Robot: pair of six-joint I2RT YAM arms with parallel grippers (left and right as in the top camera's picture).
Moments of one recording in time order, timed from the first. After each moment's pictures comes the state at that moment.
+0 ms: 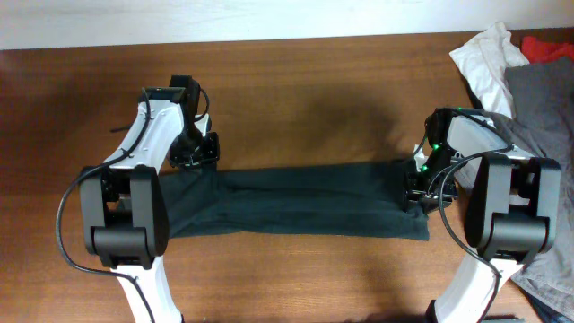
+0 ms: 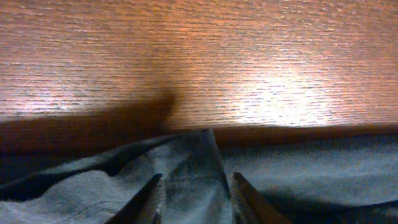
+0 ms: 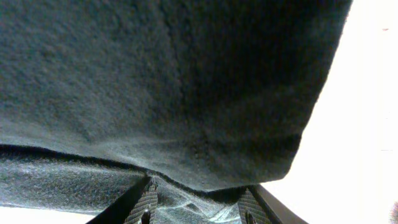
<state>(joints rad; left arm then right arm) -0.08 2.12 1.62 -1.14 0.12 -0.16 -0.14 2.05 1.32 -1.22 -0.10 -0.02</state>
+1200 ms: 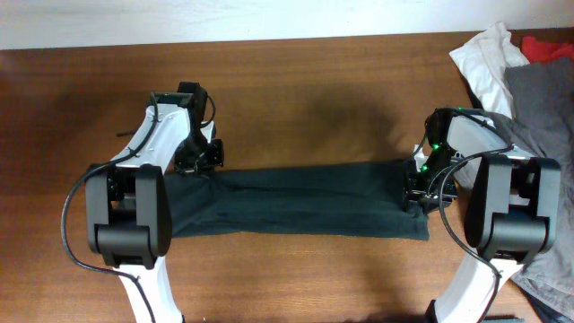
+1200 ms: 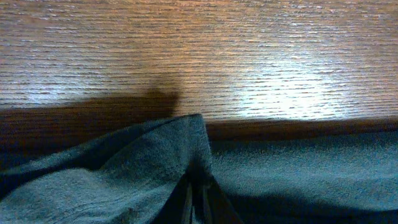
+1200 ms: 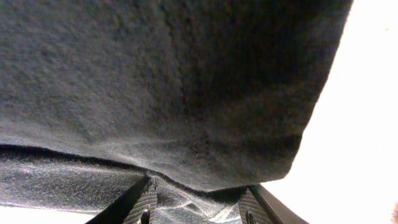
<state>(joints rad) -0.11 2.12 1.58 -1.12 0.10 -0.16 -0.14 2.05 1.32 -1.23 -0.10 -0.02</state>
